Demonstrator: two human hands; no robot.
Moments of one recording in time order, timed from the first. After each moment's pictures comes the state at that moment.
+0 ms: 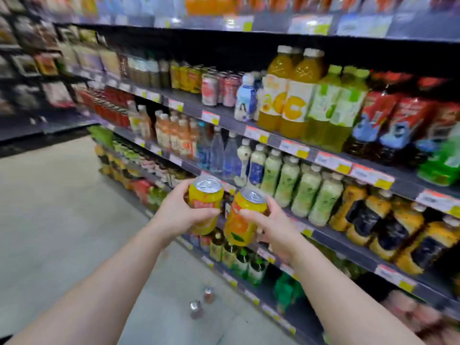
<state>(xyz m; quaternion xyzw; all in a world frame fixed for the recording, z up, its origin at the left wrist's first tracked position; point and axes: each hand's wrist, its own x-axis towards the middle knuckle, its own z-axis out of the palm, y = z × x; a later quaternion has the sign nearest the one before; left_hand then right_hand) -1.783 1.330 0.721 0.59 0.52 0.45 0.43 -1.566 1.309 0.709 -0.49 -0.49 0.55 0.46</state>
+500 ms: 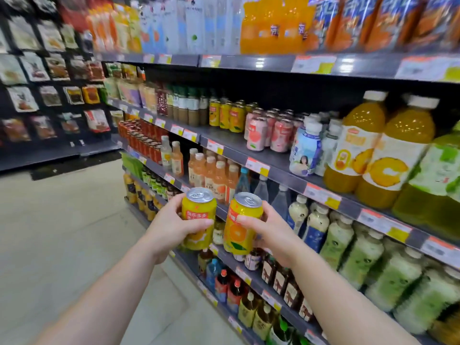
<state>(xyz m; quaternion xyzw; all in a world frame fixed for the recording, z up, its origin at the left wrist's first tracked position) -1.915 1.512 0.755 0.52 0.53 0.50 0.45 -1.689 1.527 0.754 -0.45 -0.57 0.56 0.40</state>
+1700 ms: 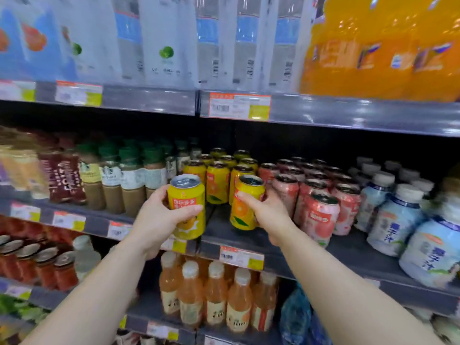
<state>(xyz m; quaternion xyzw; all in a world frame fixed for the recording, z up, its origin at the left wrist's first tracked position) -2.059 2.041 0.826 0.63 0.36 0.46 0.51 -1.840 1.977 0.822 -0.62 -0.42 0.27 0.61</state>
